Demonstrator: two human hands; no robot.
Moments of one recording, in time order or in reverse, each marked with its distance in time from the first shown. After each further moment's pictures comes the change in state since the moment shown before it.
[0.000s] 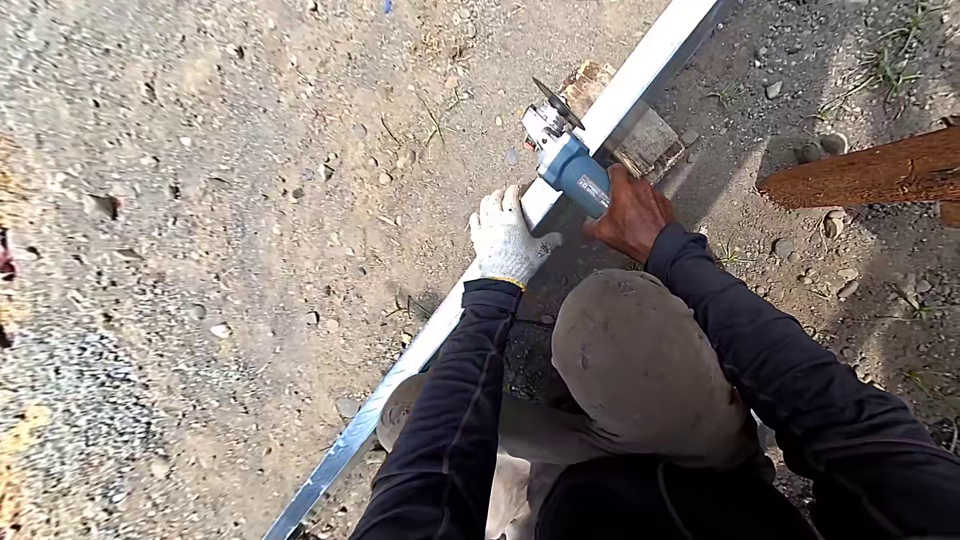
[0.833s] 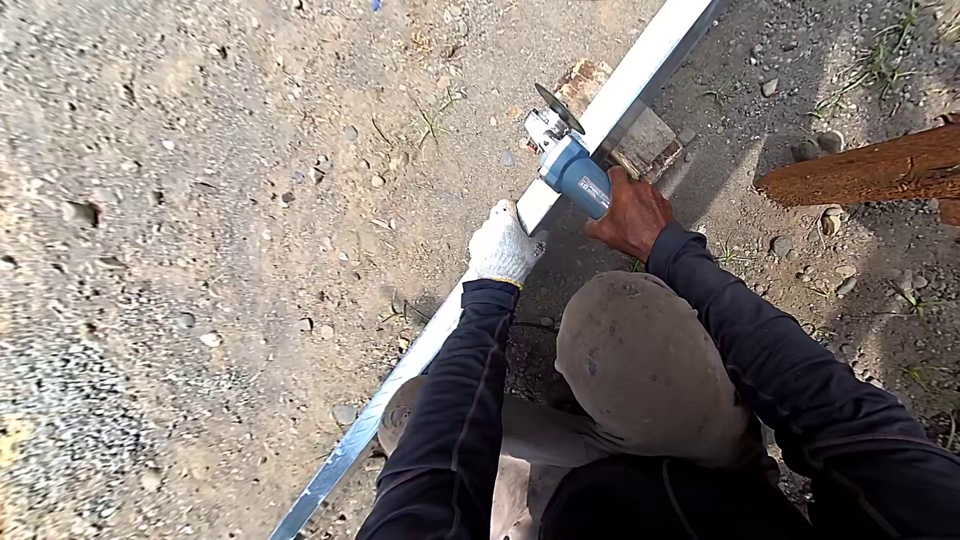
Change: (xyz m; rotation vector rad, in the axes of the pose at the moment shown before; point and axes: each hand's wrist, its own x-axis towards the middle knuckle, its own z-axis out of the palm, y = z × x) left_hand 0.002 0.007 -0.004 0.058 -0.117 -0.162; right_hand 0.008 0.003 0.005 0.013 -0.048 0.049
